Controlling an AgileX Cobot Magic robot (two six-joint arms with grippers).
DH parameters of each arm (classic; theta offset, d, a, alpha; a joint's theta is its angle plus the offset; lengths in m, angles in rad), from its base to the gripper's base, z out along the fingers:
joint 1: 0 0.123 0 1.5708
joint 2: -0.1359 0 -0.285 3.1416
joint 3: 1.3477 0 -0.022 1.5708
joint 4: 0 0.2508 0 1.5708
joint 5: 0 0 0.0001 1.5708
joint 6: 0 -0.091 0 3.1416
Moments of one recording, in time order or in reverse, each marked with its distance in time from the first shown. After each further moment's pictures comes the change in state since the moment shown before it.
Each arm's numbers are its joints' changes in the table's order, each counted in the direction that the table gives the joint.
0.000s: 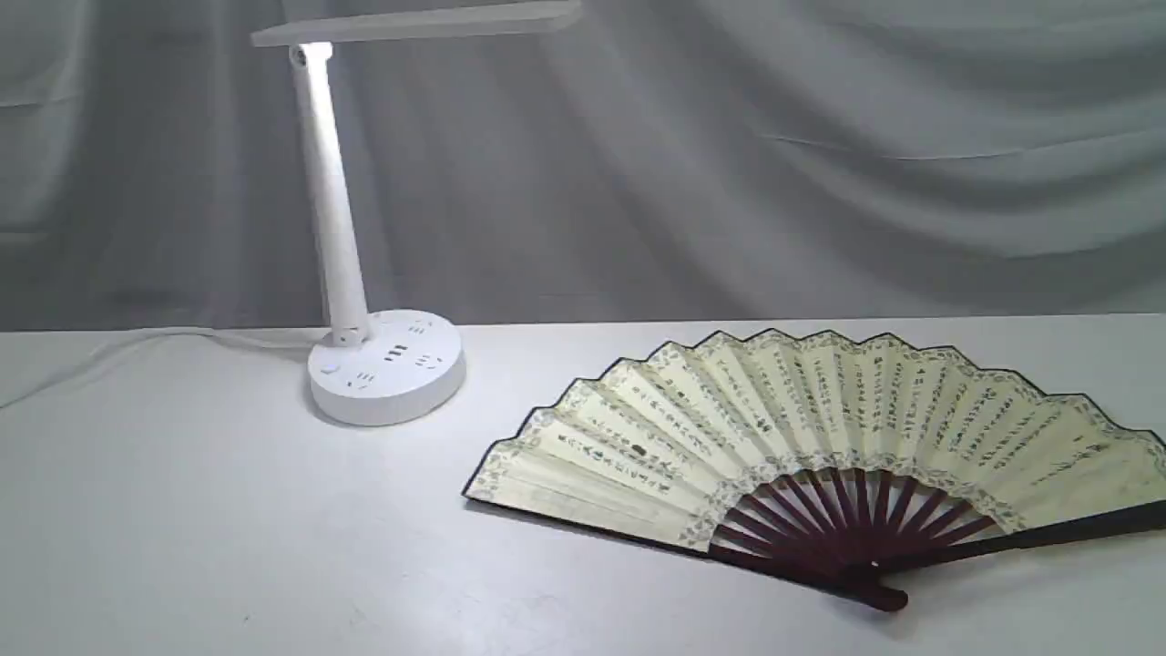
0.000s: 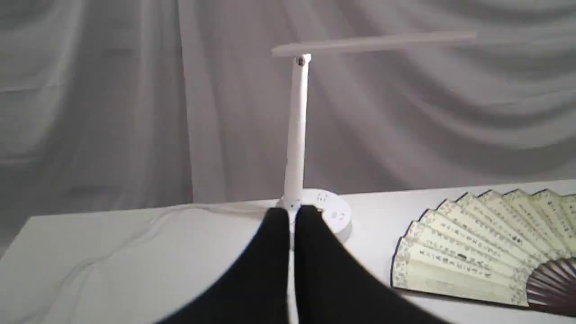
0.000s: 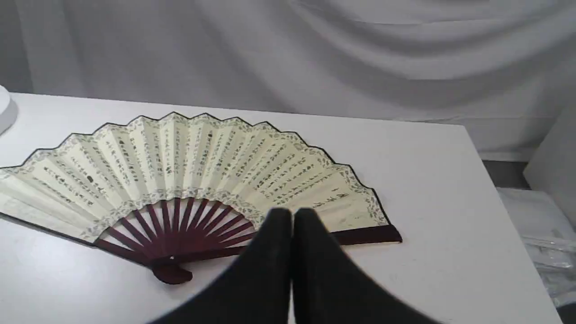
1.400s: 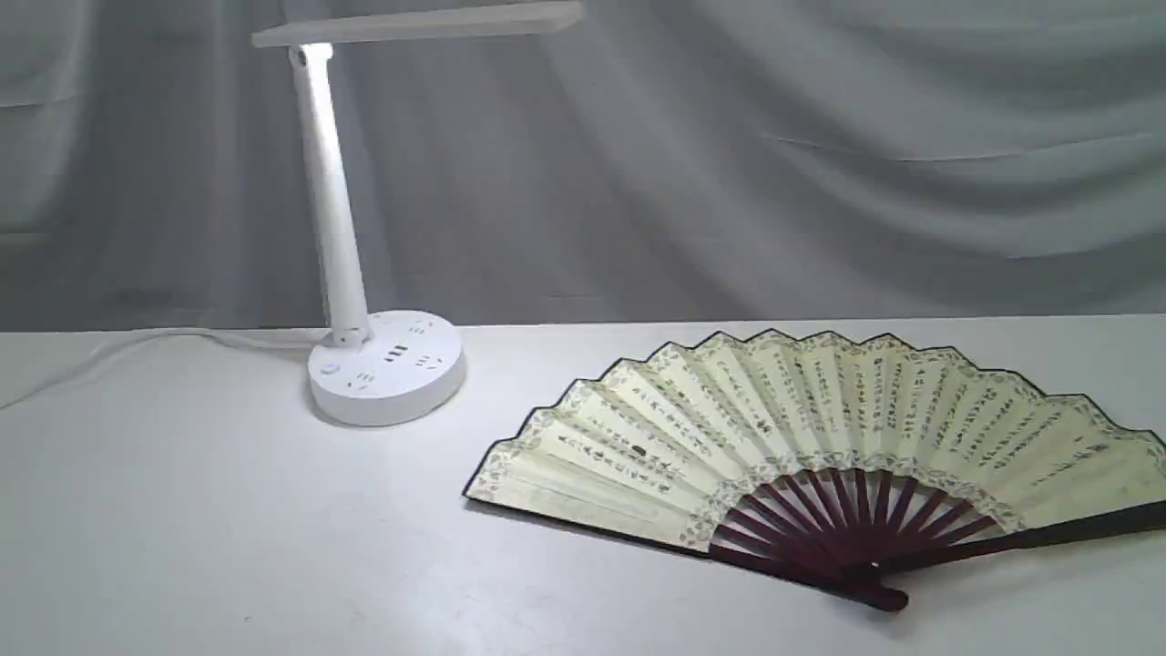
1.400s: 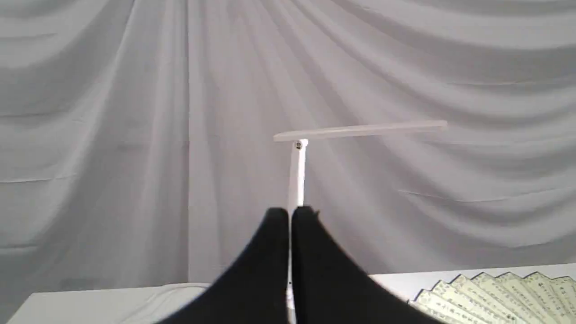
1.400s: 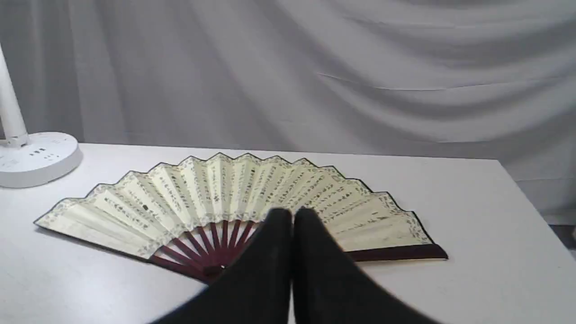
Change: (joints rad) left arm 0.000 0.279 0.095 -0.004 0.043 0.000; right arm 0.000 0.490 0.285 0.101 0.016 -0.008
